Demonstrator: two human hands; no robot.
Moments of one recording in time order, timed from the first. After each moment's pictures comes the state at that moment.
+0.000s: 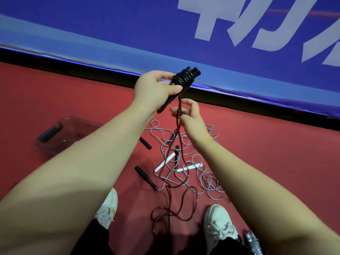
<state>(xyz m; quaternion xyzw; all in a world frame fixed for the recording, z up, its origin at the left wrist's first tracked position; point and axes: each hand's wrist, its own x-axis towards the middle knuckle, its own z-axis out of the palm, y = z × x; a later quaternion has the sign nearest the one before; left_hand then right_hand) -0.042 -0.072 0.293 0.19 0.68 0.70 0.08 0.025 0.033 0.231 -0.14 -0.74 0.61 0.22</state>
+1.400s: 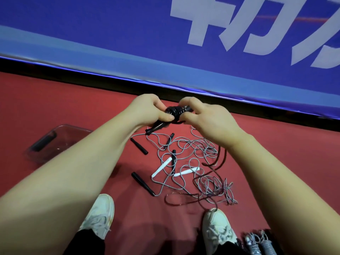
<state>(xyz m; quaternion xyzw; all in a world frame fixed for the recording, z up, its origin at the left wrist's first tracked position) -0.048 -0.084 0.281 0.27 0.80 0.51 0.18 0.067 0.069 0.285 0.13 -0.96 -0.14 0.22</state>
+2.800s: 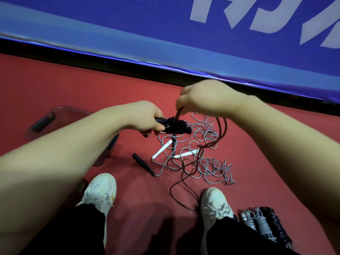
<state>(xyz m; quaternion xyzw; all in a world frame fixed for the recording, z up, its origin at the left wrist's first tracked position) -0.028 -0.105 0.256 0.42 0.84 0.21 0.26 0.059 0.050 0.314 0.15 -0.97 -0.20 -0.04</state>
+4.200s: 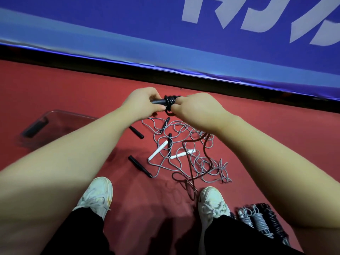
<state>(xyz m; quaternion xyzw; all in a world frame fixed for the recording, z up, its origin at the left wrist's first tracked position) -0.046 -0.077 0.240 0.33 0.85 0.40 0.11 0.074 0.045 0.284 0.10 -0.96 -0.28 0.03</state>
